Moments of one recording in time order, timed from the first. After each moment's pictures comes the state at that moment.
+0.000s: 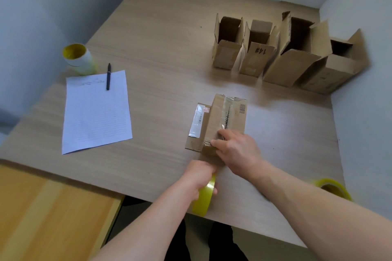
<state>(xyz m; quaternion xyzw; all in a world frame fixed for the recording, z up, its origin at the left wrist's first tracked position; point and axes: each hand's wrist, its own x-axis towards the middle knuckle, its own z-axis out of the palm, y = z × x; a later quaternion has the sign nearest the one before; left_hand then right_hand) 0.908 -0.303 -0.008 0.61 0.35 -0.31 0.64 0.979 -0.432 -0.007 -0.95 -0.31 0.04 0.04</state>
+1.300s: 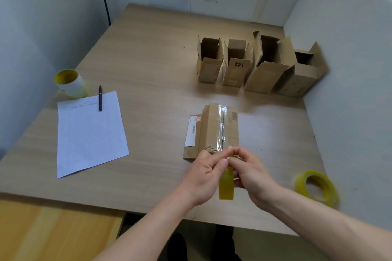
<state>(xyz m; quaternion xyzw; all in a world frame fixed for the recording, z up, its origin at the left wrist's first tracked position) 0.888 -0.282 0.050 0.81 -0.04 -0.18 0.55 0.899 -0.428 0.072 -0.74 0.15 0.21 0.62</state>
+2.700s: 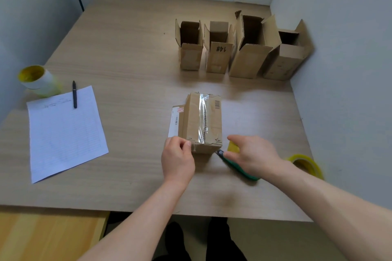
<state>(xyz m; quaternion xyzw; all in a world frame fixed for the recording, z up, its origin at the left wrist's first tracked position) 0.917 -0.307 0.003 0.85 0.19 0.04 0.48 0.943 -0.496 0.062 -0.97 -0.04 0.21 0.06</state>
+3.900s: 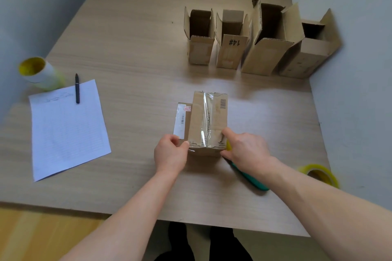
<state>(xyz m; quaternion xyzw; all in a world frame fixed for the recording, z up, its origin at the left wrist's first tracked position) 0.964 -0.276 -0.037 0.81 0.32 -0.05 0.48 0.988 -0.480 0.005 -0.98 -0.14 0.13 0.01</state>
